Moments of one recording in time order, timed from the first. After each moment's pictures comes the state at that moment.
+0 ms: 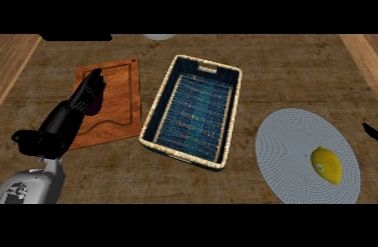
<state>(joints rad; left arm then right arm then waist) -0.17 0.25 -0.01 -1.60 0.00 -0.15 0.04 0.13 -0.50 -0.34 -1.42 0.45 0.41 -0.56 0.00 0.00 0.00</state>
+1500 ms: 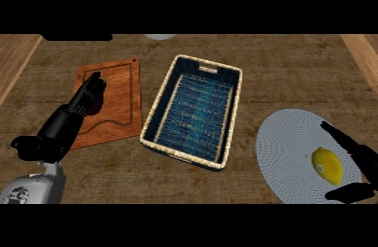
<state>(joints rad) -0.15 0.19 0.05 -1.62 -0.06 -0.22 0.03 -0.01 -0.39 -0.24 -1.21 0.73 0.26 -0.50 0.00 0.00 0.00</state>
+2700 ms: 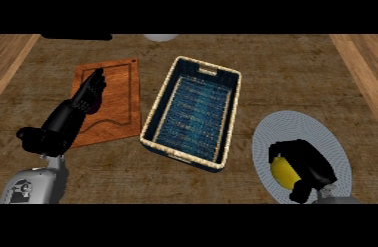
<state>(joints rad) -0.19 0.18 0.07 -1.58 -0.07 -0.24 0.04 -0.01 -0.22 0.08 -1.39 1.12 0.17 -0.29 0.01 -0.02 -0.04</state>
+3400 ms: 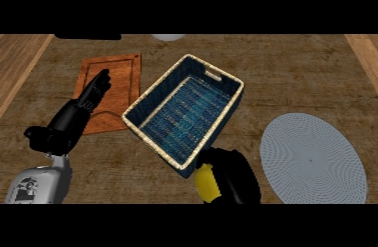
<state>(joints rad) -0.19 0.17 0.05 -1.56 -0.08 -0.25 0.03 0.00 -0.01 0.60 -1.63 1.05 -0.01 0.33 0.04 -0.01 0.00</state>
